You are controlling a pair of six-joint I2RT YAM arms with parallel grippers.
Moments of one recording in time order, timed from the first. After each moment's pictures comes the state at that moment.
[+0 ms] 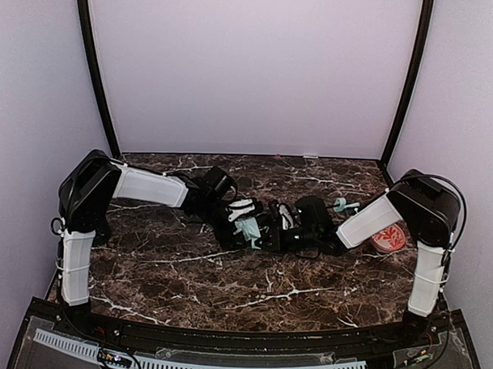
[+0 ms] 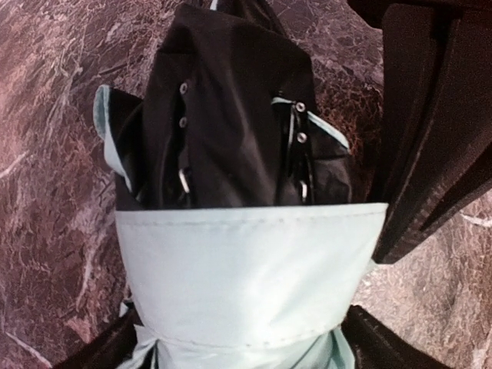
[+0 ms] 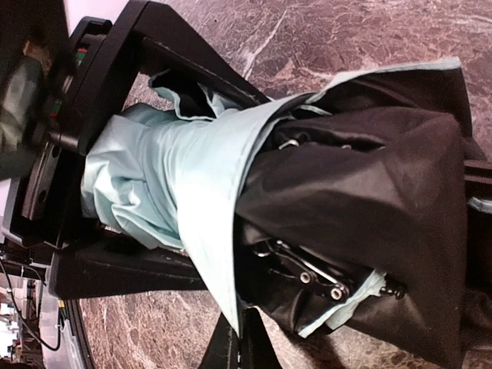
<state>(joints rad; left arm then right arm) -0.72 2.10 1.39 -0.34 0.31 0.45 0.75 1.95 0.84 0.51 -0.47 0.60</state>
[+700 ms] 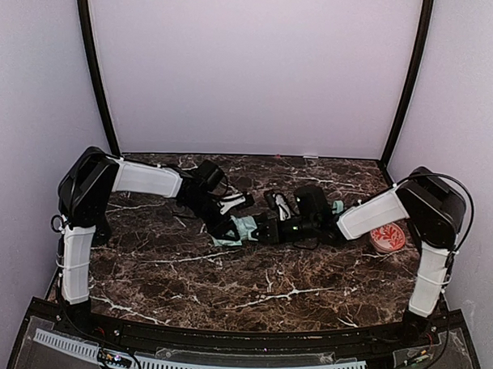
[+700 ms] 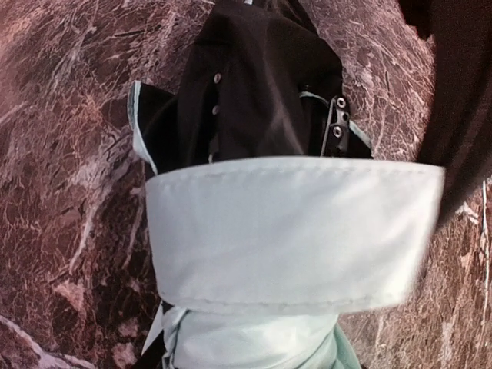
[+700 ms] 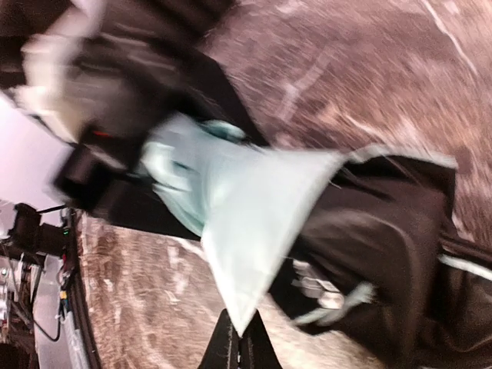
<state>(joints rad) -0.64 2.12 1.45 -0.47 0.49 0.43 0.75 1.92 0.91 0.42 -0.50 0.52</state>
